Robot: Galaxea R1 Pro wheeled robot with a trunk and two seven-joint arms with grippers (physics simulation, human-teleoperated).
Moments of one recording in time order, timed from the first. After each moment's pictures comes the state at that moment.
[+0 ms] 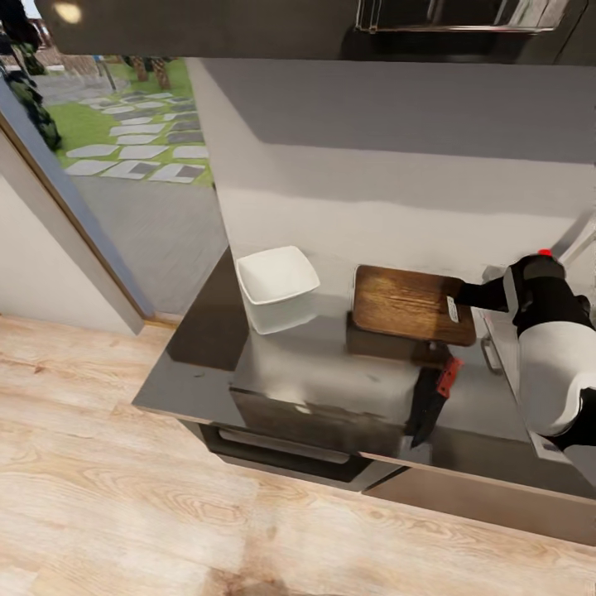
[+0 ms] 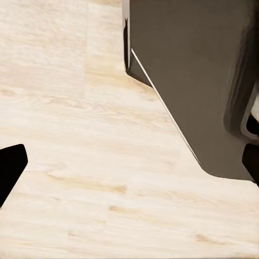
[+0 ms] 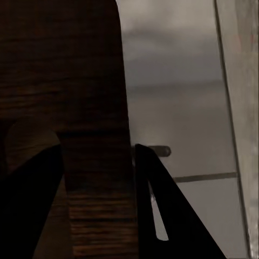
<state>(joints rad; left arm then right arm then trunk) -0.02 0.06 -0.13 -0.03 0.14 -0.26 0.00 -1.38 -0.22 -0.39 -0.64 0.41 0.98 0.26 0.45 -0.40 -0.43</state>
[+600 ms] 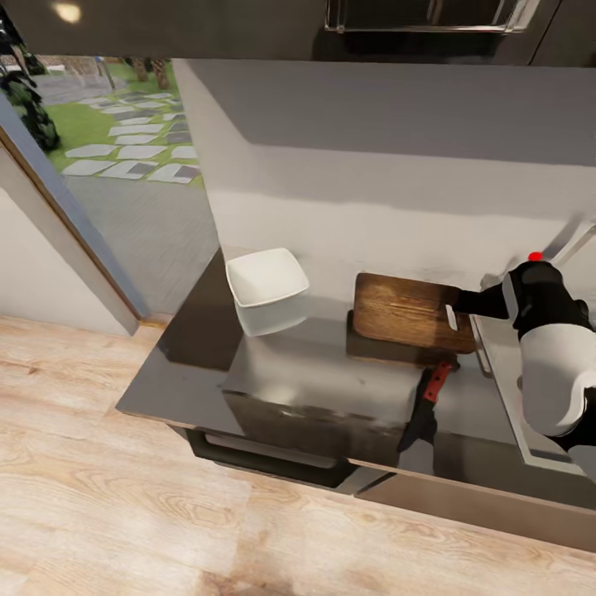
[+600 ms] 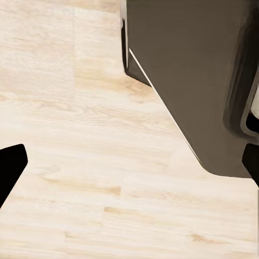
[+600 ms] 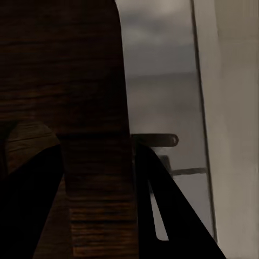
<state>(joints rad) -0.02 0.06 -0.15 -0.03 0.14 -0.26 0.00 -1.38 -0.24 -0.39 -0.58 0.40 0.98 0.27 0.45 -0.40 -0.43</state>
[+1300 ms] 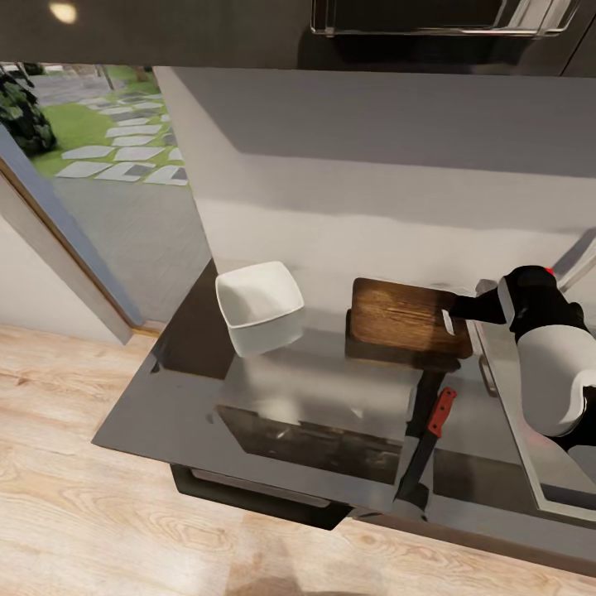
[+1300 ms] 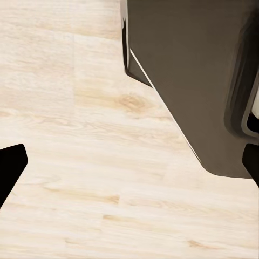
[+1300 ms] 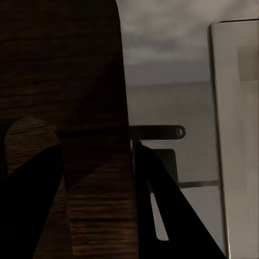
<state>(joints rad) -0.02 0.06 -0.15 -0.03 0.14 -0.27 0.00 -1.38 -0.24 -0.39 -0.54 0.40 0.98 0.27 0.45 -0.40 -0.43</state>
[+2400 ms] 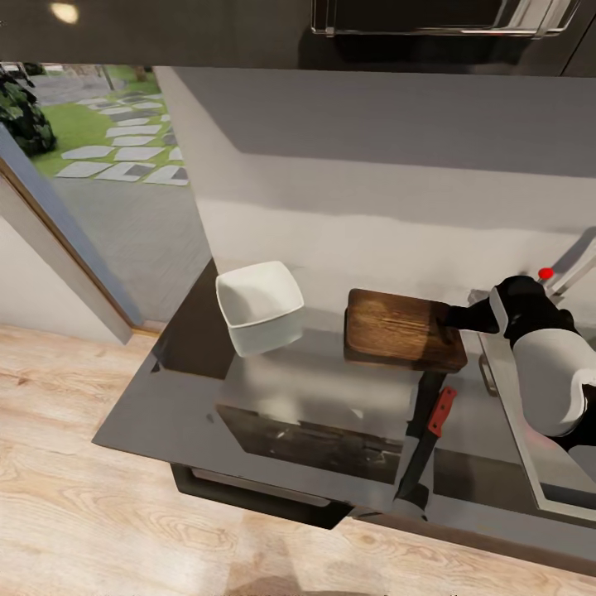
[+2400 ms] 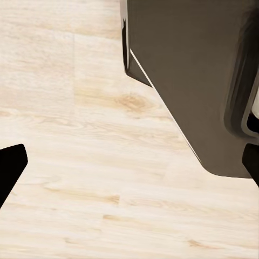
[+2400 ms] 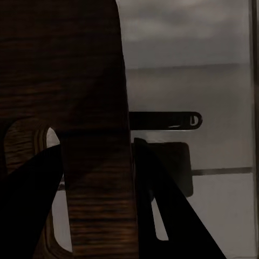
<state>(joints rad) -0.02 0.06 -0.15 -0.03 0.14 -0.27 0.00 -1.38 -0.24 -0.39 -0.44 0.40 0.94 0.27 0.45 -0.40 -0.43</state>
